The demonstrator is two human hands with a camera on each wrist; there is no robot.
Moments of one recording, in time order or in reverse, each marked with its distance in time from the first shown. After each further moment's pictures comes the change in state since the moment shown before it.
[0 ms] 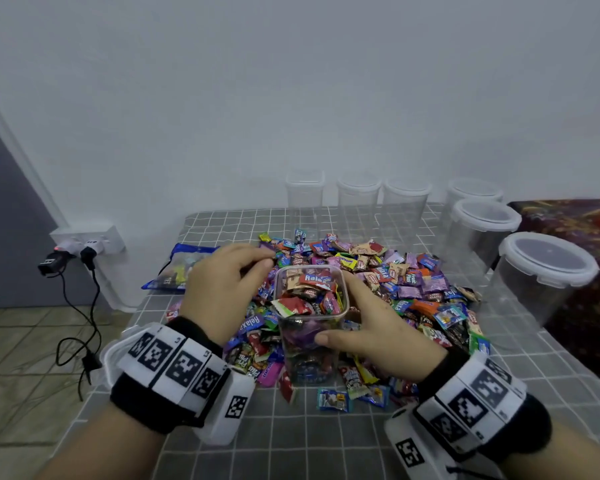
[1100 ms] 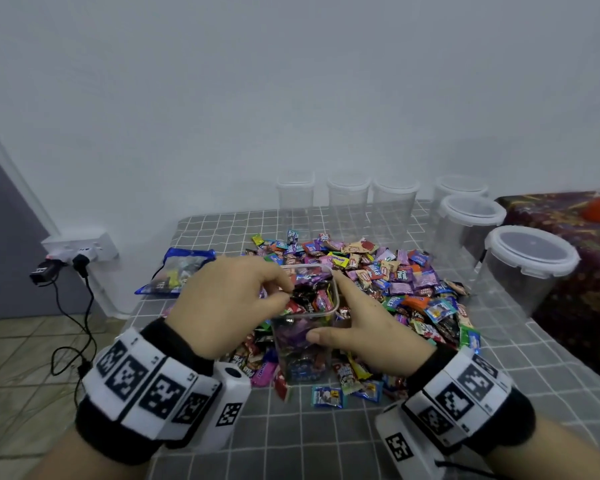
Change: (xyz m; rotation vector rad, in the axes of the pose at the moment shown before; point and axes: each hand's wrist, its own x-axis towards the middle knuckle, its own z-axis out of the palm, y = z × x) left_hand -0.004 0.047 -0.025 0.306 -0.416 0.099; right_hand -0.002 0.000 0.003 -0.009 0.039 0.008
